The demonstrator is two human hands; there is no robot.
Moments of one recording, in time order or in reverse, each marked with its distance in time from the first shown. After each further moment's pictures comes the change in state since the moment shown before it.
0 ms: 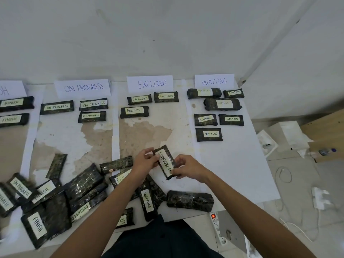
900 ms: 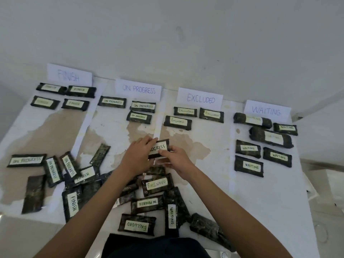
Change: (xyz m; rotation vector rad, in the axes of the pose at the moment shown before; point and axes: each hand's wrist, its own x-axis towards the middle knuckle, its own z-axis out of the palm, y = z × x) left_hand 0.000 0.052 -0.140 1.284 0.230 0.682; right_hand 0.072 -0.127 0.114 0.339 -0.089 -0.002
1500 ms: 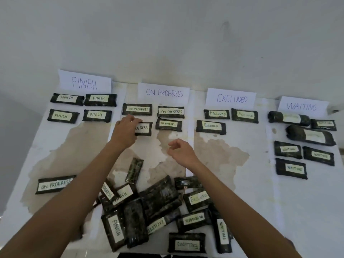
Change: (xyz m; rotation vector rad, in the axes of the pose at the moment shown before) left_hand 0.068 -0.212 -0.042 0.077 -0.113 -0.190; right_hand 0.100 -0.011 0.102 -0.475 0.180 -0.086
